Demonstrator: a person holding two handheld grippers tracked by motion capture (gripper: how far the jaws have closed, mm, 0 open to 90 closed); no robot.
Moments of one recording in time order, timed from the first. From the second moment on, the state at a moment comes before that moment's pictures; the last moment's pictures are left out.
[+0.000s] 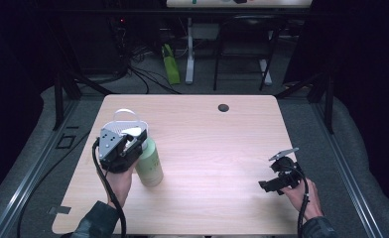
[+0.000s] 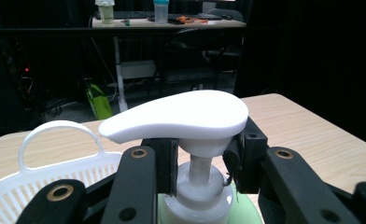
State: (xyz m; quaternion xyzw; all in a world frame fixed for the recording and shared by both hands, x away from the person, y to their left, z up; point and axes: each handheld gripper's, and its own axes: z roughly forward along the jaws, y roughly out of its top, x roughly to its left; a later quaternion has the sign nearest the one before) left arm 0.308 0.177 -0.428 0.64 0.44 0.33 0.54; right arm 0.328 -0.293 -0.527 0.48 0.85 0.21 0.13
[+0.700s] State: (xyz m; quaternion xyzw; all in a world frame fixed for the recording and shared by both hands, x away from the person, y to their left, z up) left arm 0.306 0.179 -0.420 0.64 0.43 0.34 0.53; right arm 0.327 -0.293 -0.527 0.48 0.84 0.21 0.13
